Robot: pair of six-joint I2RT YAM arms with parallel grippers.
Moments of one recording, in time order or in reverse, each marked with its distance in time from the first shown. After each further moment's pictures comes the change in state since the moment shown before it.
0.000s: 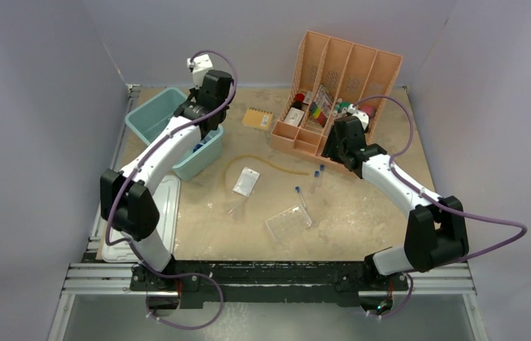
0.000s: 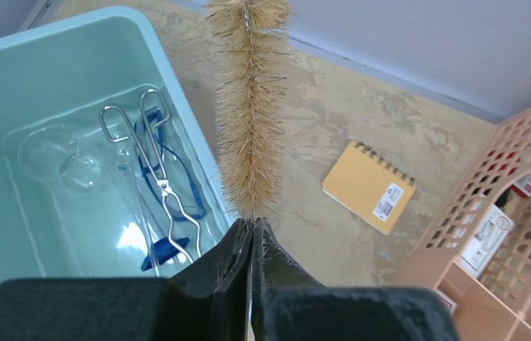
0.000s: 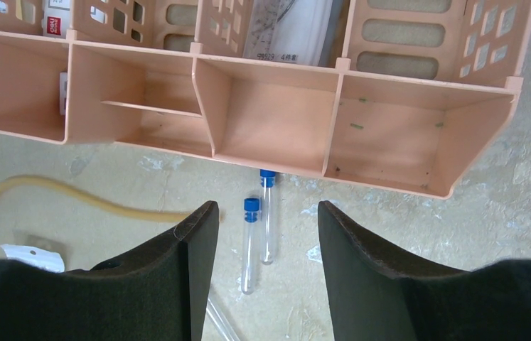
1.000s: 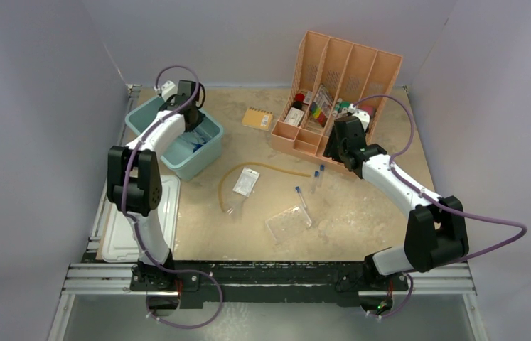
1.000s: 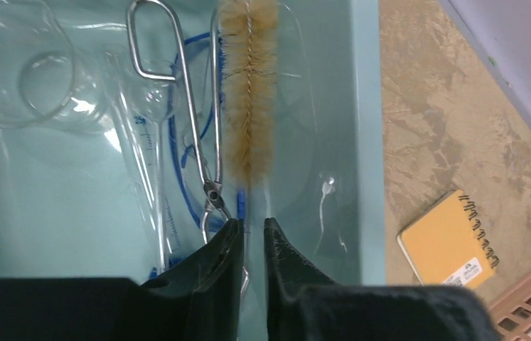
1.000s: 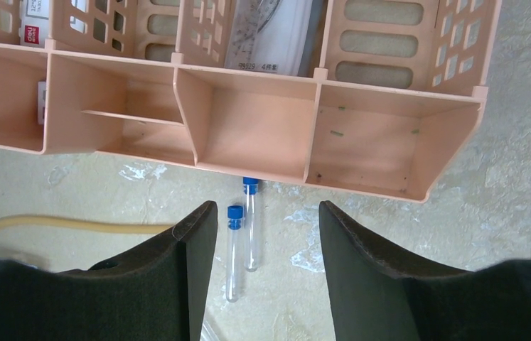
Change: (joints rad) left arm 0.283 0.176 -0.099 0.016 0.237 -0.351; right arm 0.000 0.000 0.000 -0.001 0.047 -0.027
